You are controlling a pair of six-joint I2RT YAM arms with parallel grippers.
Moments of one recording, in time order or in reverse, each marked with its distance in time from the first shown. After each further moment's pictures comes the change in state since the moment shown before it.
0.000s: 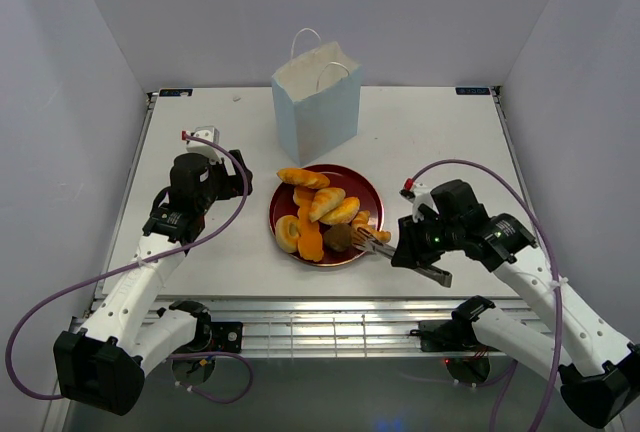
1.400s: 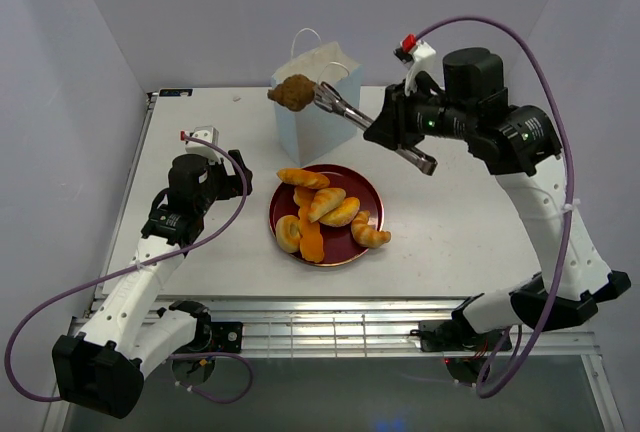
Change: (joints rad) left arm -0.005 -0.018 0.000 0.000 0.000 0.000; right arm 0.004 0.540 1.113 -0.109 0.065 -0.084
